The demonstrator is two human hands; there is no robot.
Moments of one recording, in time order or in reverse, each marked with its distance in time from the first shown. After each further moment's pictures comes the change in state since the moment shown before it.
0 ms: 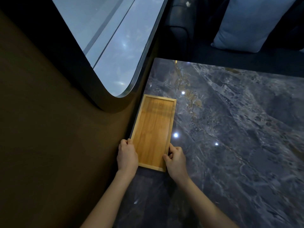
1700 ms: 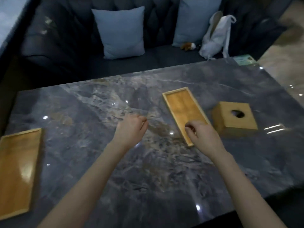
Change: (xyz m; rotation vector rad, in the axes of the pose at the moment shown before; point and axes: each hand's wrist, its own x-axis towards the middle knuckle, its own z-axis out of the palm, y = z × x) left_hand -0.154 0.413 0.070 0.036 -0.140 1.057; right_hand -0.111 0.195 -0.445 -0.470 0.436 0.011
